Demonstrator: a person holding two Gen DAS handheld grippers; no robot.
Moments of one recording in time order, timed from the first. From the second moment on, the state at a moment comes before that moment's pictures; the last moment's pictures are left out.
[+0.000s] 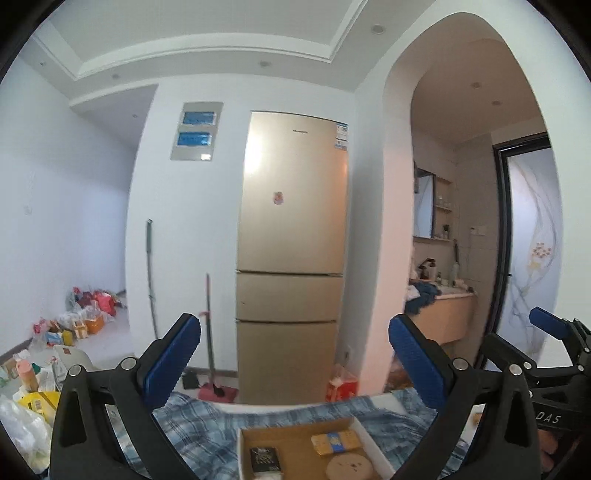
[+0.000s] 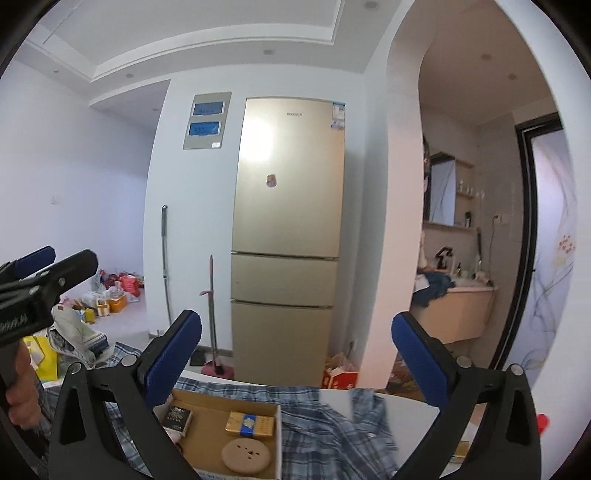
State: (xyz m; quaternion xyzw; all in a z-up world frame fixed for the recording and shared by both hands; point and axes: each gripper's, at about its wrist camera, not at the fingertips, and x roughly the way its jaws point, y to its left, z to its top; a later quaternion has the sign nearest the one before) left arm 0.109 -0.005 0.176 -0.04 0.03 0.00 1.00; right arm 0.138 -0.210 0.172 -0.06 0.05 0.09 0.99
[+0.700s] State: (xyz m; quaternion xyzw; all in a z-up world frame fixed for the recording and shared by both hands) left arm 0.023 -0.033 0.031 0.02 0.17 -0.01 0.98; right arm 0.101 -0.247 0.078 0.00 0.14 0.02 0.99
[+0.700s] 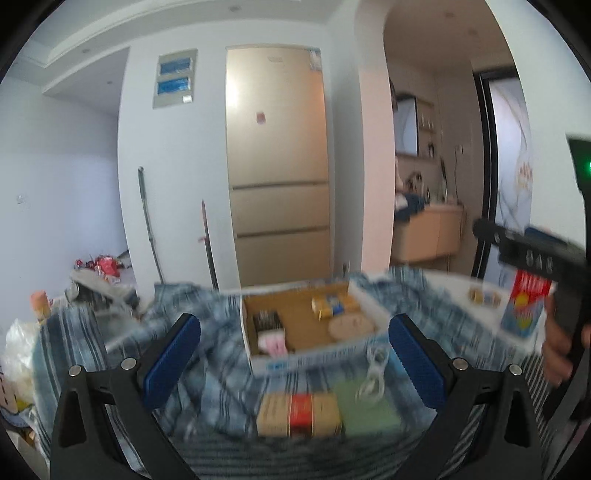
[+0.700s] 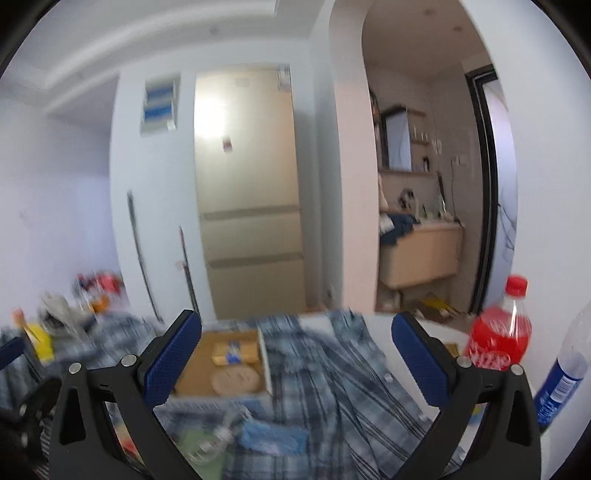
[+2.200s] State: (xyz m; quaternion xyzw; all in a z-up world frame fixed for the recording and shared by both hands) left arm 0.131 -0.031 -0.084 0.04 0.45 -0.09 0.89; right arm 0.131 -0.239 0.001 0.01 0.27 0.04 0.96
